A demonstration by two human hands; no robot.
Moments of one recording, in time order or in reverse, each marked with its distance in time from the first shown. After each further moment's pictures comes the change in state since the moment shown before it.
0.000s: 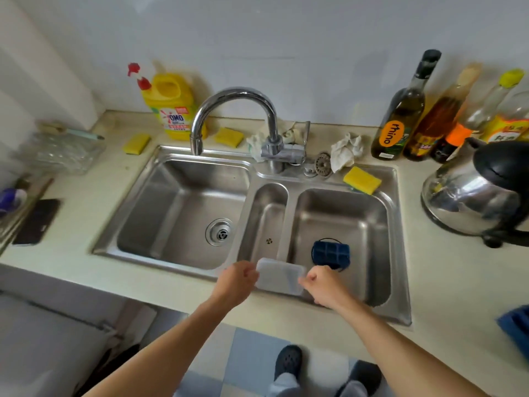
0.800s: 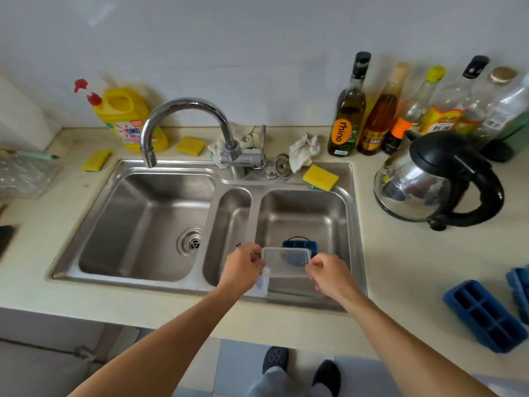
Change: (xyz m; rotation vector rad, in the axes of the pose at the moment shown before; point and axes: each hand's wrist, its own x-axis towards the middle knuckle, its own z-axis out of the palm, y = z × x) left_hand 0.009 0.093 0.038 -0.116 0.025 0.107; right_hand -0.024 0.048 -0.066 0.168 0.212 0.066
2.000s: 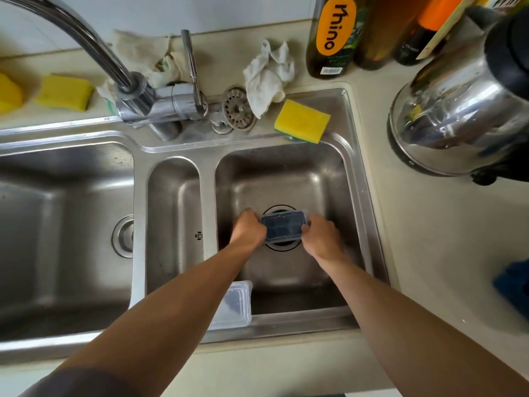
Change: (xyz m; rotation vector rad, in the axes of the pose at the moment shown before) left_hand 0.189 -0.023 0.125 0.139 -0.277 -0.186; right_hand 0.159 0.079 0.060 -0.086 0.180 0.276
